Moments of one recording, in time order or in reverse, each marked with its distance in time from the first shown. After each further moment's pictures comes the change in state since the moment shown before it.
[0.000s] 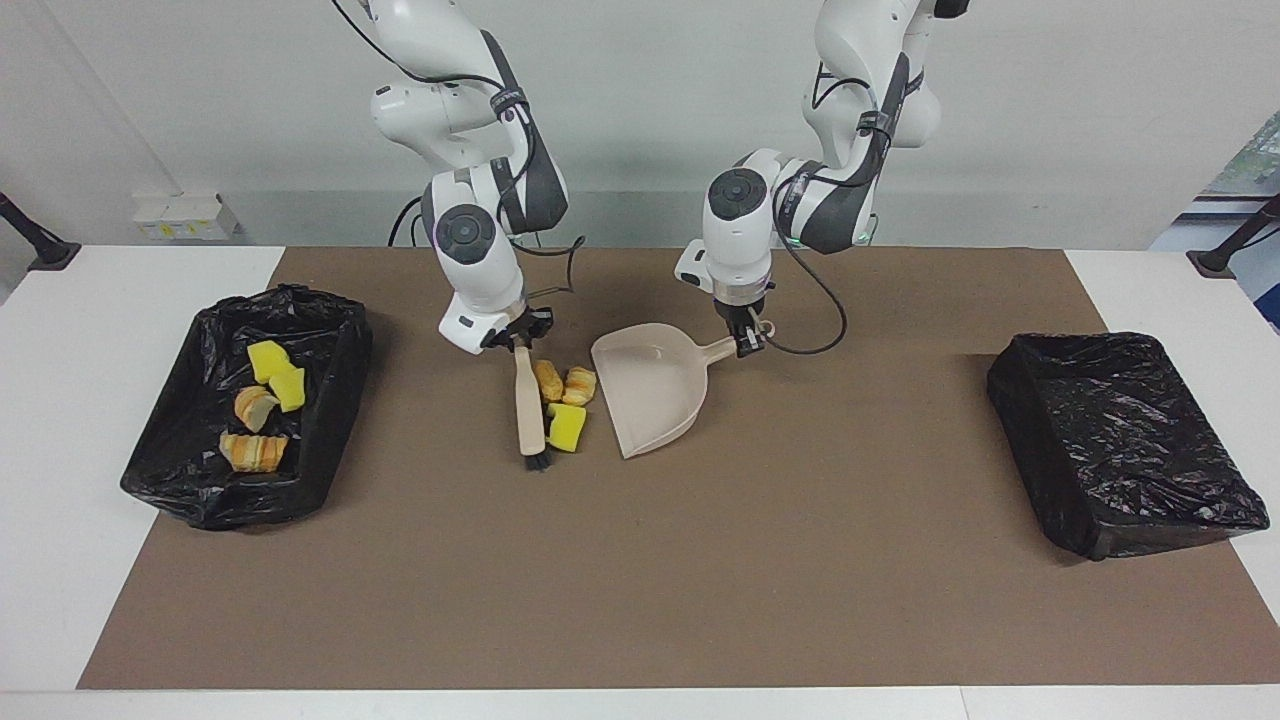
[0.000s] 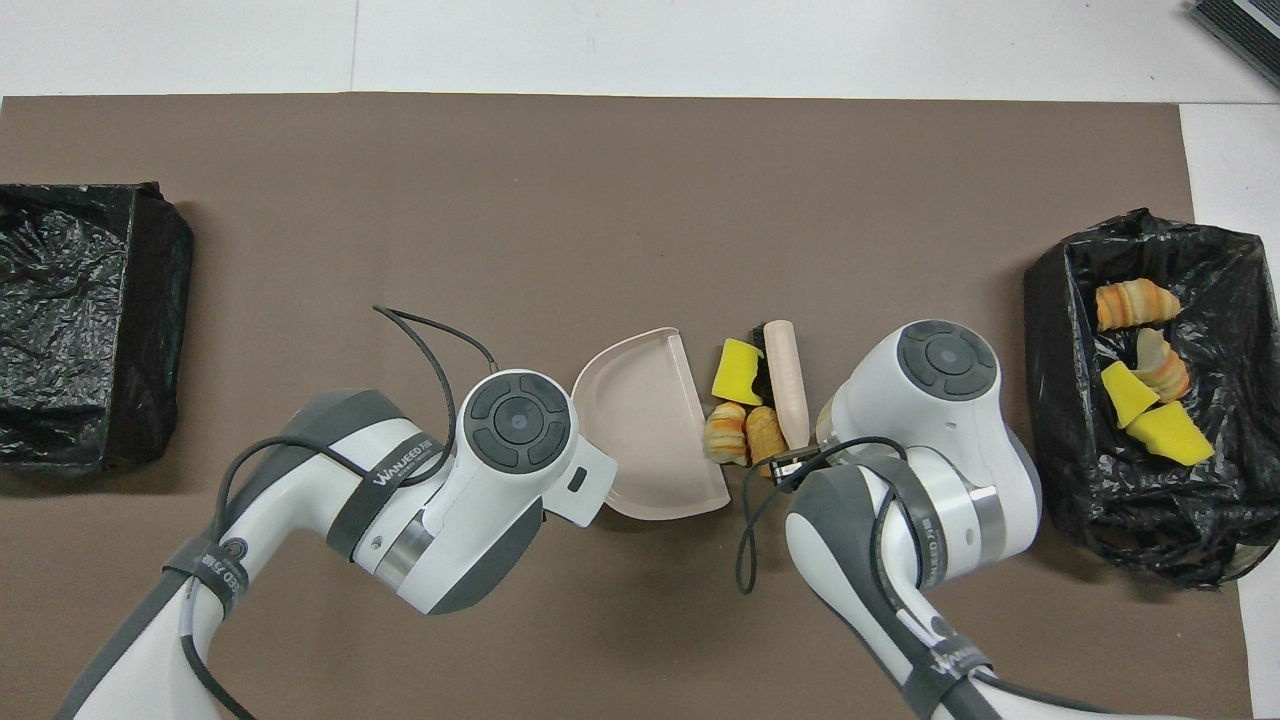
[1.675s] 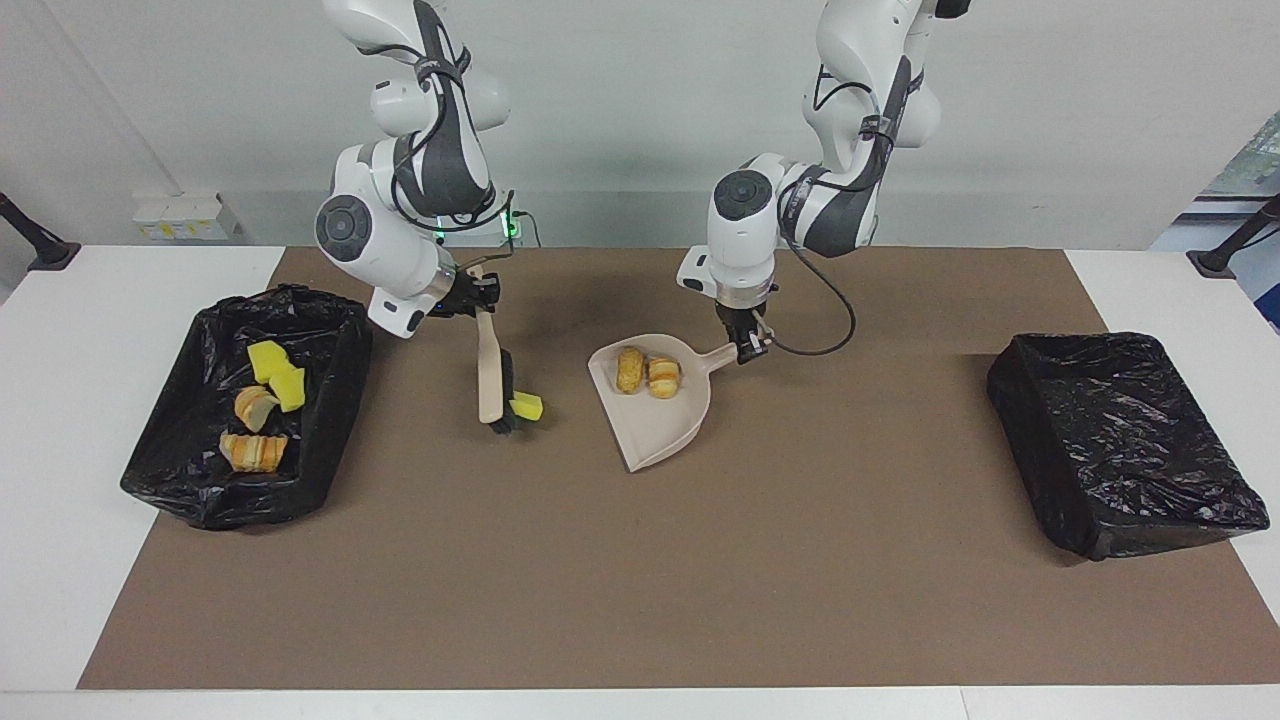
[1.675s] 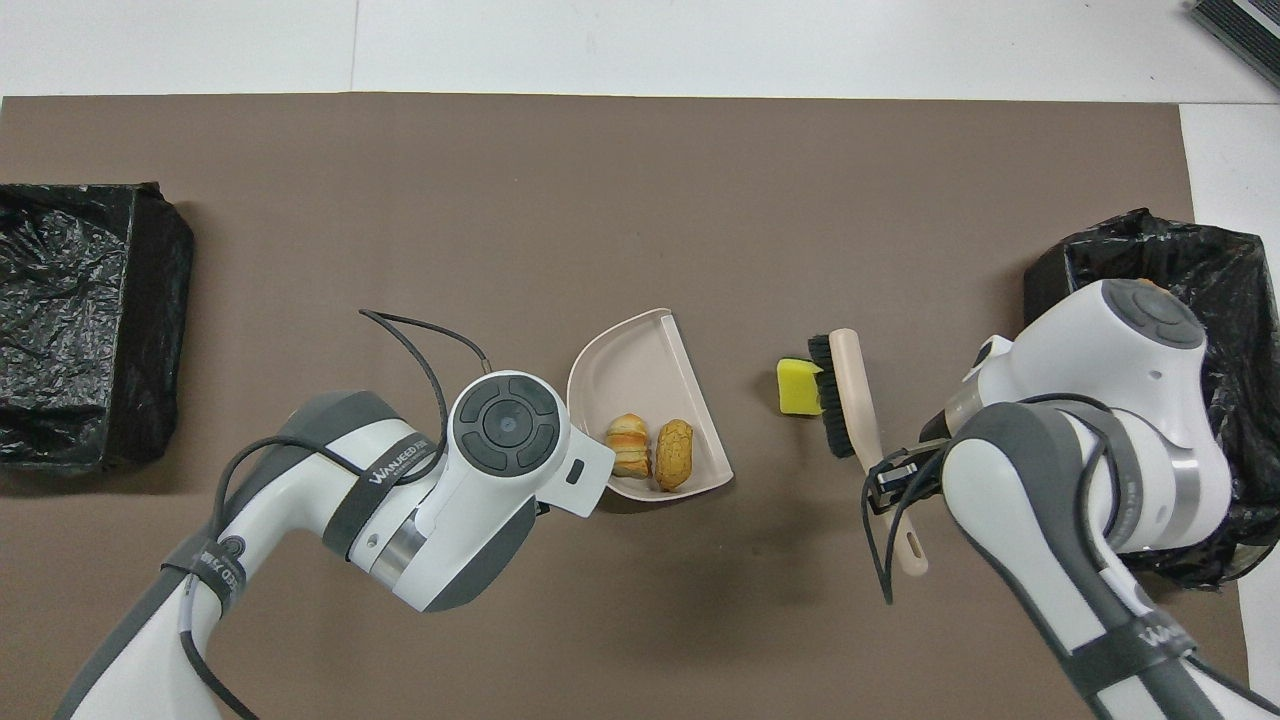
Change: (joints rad) left arm 0.003 0.001 0.008 -0.018 0.002 0.062 -0.059; right arm -0.205 -0.094 -0.005 0.031 0.100 -0.244 -0.254
